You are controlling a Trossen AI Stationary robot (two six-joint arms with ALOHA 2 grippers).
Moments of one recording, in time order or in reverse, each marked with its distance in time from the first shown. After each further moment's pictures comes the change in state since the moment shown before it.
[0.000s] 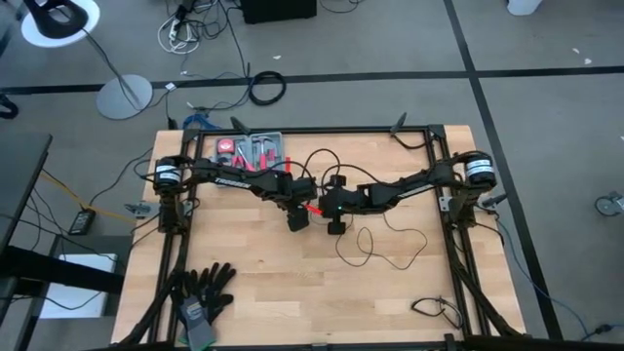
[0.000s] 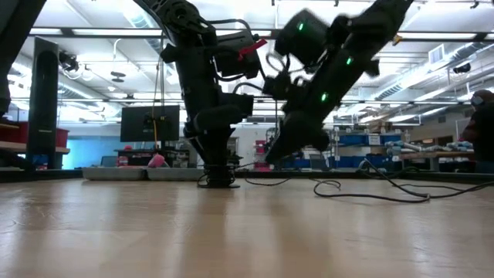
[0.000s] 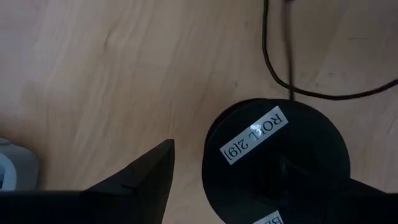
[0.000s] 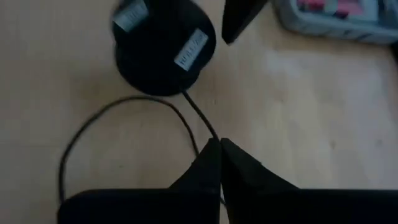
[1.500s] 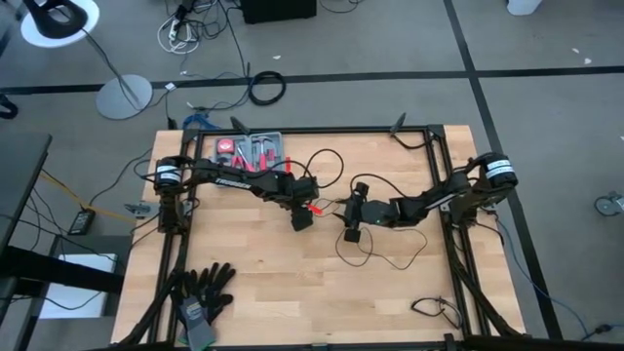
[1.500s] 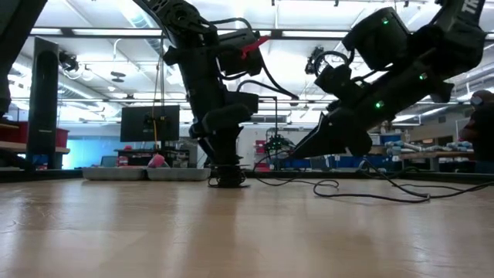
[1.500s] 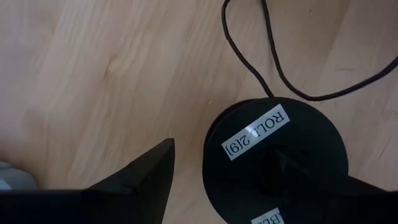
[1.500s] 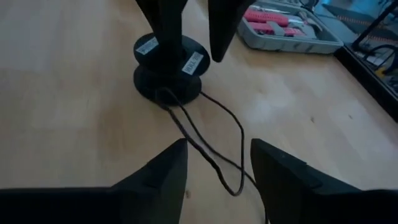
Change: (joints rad) left arm 0.002 0.002 -0.001 0.080 -0.017 -0.003; right arm 0.120 -0.163 -0.450 0.596 0.151 0.109
